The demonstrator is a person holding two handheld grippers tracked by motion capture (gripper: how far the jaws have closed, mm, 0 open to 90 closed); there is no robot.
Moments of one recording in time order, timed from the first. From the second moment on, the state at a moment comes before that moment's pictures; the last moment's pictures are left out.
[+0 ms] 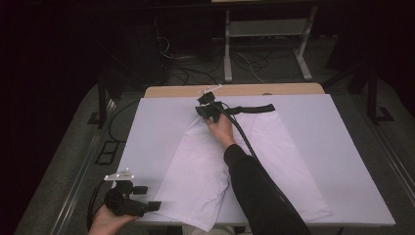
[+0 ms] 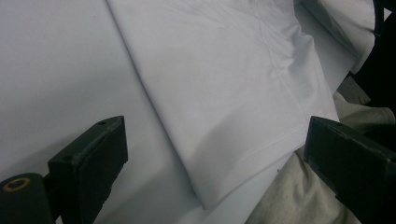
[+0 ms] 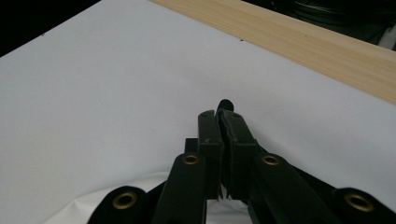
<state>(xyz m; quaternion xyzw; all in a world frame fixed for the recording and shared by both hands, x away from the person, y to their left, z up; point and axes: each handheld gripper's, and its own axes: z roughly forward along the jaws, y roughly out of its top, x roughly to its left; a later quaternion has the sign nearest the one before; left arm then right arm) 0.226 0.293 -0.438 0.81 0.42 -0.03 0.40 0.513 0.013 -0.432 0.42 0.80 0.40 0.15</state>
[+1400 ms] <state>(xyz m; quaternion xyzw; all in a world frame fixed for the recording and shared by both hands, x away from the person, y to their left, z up) 0.221 0.298 -0.454 0.81 0.43 -0.07 0.38 0.510 -0.004 -0.426 0.42 0.79 0.43 0.14</state>
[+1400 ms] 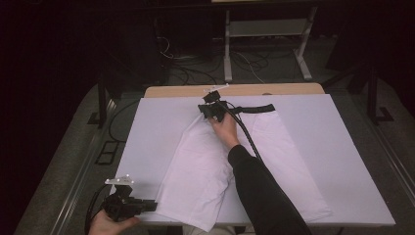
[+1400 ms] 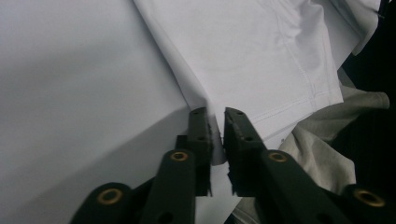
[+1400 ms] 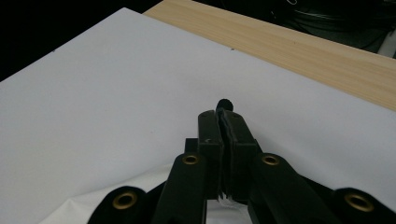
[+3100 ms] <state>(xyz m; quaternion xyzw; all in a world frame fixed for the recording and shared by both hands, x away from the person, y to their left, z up) 0.219 0.187 -0.392 0.87 0.22 -0.06 0.43 0.517 -0.055 -0.383 0.41 0.79 0.42 0.14</state>
